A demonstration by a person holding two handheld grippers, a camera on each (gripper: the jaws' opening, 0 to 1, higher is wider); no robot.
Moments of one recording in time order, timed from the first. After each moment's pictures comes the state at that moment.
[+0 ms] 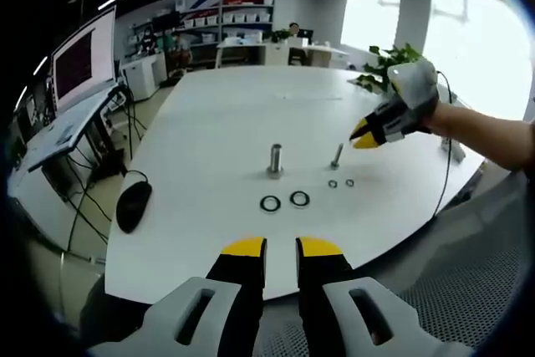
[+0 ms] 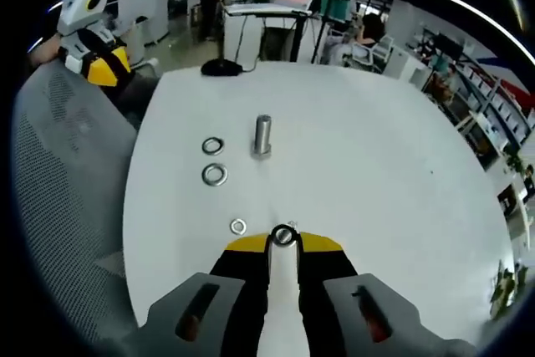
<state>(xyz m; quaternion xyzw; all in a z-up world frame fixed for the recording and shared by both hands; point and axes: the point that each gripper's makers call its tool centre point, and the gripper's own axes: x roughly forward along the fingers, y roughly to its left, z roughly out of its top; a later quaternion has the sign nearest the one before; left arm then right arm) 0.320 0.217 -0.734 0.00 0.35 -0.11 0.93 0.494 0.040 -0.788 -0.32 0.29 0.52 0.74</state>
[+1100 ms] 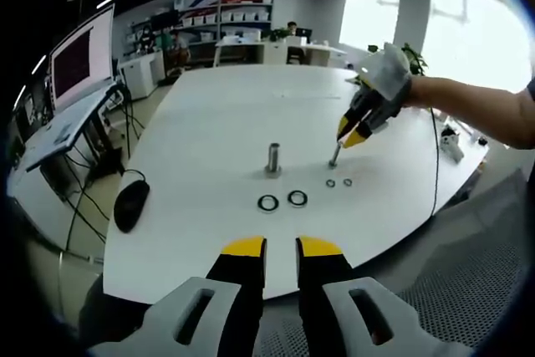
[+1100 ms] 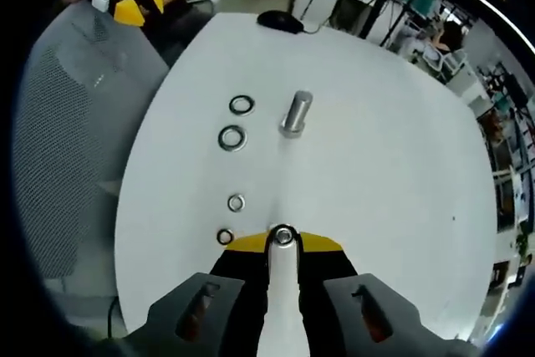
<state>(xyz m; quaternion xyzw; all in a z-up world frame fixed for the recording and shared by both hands) 0.321 0.216 -0.735 -0.01 0.36 -0.12 0.93 0.502 0.051 -0.807 -0.47 0.31 0.60 0.58</state>
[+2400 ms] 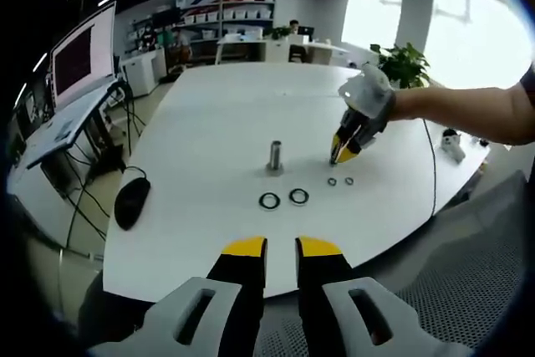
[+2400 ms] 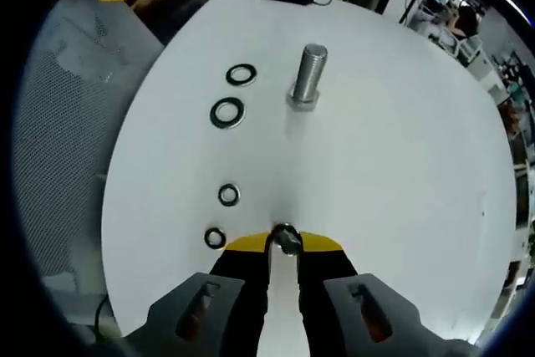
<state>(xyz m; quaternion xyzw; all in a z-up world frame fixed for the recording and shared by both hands) 0.321 0.217 -0.736 -0.01 0.36 -0.11 0.93 0.505 0.052 -0.856 -0.46 0.35 0.61 0.54</state>
